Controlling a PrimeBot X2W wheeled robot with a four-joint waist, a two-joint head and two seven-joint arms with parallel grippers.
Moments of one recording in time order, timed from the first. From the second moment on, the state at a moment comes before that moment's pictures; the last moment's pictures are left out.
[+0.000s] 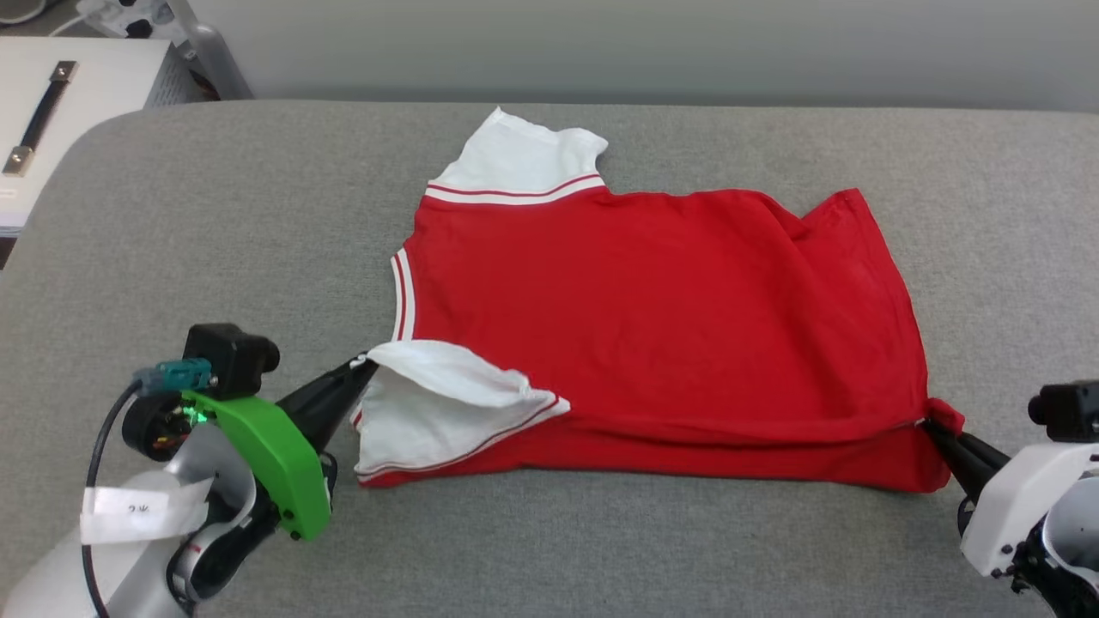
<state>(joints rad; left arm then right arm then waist) -0.35 0.70 -0.63 0.07 -0.89 -0.13 0.07 -0.07 -0.54 0.21 0.10 0.69 0.13 0.26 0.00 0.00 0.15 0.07</state>
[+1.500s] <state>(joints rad) -0.36 0.53 -0.78 0.37 -1.02 0.11 -0.12 -0.07 -0.41 0.11 0.08 0.48 0.13 0.36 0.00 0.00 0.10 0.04</state>
